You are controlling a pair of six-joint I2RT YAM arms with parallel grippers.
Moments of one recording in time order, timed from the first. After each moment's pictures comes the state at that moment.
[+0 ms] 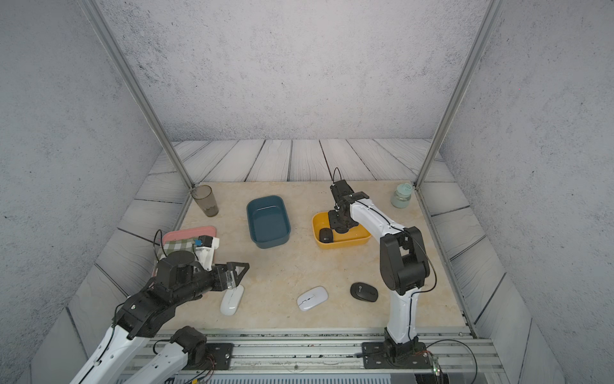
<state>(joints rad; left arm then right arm) -0.51 0.58 0.74 -0.73 0.19 -0.54 0.38 1.96 1.60 -0.82 0.10 0.19</state>
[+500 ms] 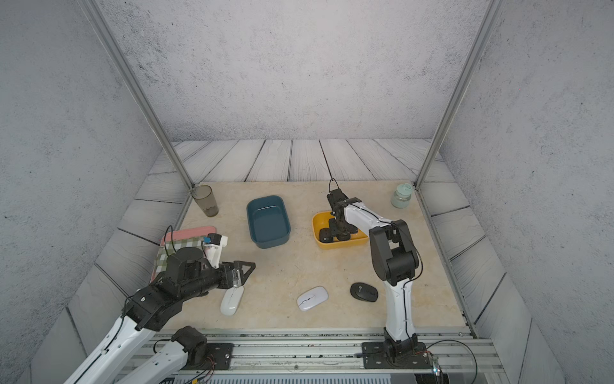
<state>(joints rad) -0.54 0.64 0.73 -0.68 0.19 -0.53 0.38 2.07 1.58 -0.79 0.17 0.21</state>
